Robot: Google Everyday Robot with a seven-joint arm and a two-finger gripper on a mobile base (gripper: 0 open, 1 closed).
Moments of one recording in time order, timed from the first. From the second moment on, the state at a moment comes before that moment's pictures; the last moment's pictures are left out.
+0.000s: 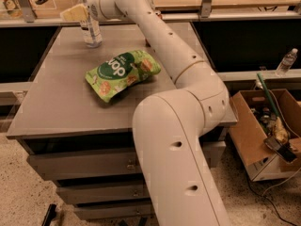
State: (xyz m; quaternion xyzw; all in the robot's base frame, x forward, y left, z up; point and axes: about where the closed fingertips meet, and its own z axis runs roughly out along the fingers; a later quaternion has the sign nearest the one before) arm 0.893 0.229 0.945 -0.37 0.70 0.29 0.54
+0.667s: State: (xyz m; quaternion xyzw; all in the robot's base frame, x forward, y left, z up) arm 0.892 0.225 0.948 -0.37 0.70 0.30 0.53
